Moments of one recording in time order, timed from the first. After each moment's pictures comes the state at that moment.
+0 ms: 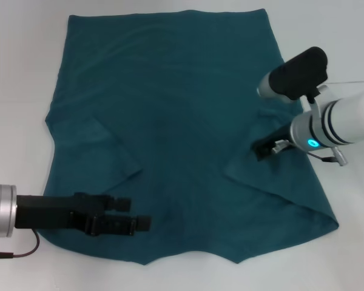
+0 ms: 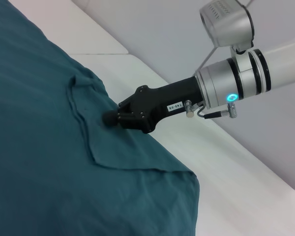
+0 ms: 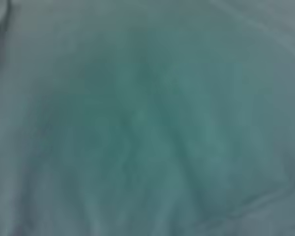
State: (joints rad) left arm -0.59 -2.10 0.70 0.77 2.18 1.67 -1.86; right arm 0.84 2.10 -1.15 -0.61 -2.62 -0.74 2.37
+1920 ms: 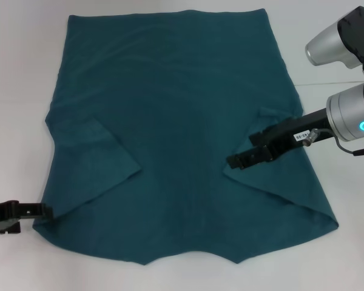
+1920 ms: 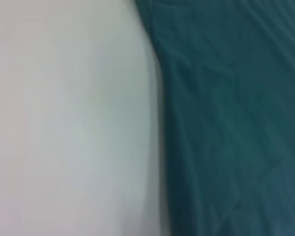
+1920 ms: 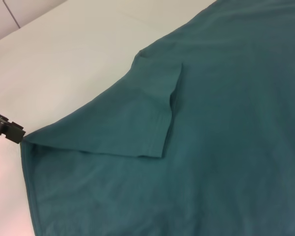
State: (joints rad) left arm -0.52 -2.10 0.63 1.02 2.57 1.46 -2.57; right arm 0.68 2.08 -1.00 -1.13 -2.37 -1.45 2.23
